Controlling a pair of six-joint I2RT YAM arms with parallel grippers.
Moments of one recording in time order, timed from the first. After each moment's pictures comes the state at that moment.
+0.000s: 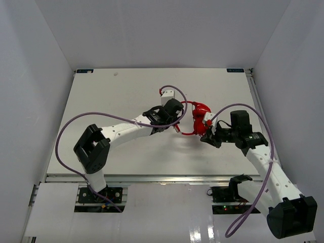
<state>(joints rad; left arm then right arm) -0.91 1.76 1.34 -0.31 -0.47 -0.72 0.25 0.90 0.71 -0.60 -0.79 -0.69</state>
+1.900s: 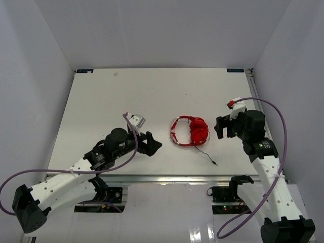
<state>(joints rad) -0.85 0.81 0.57 -0.07 0.03 -0.41 0.12 0.75 0.74 -0.51 -0.24 -0.19</state>
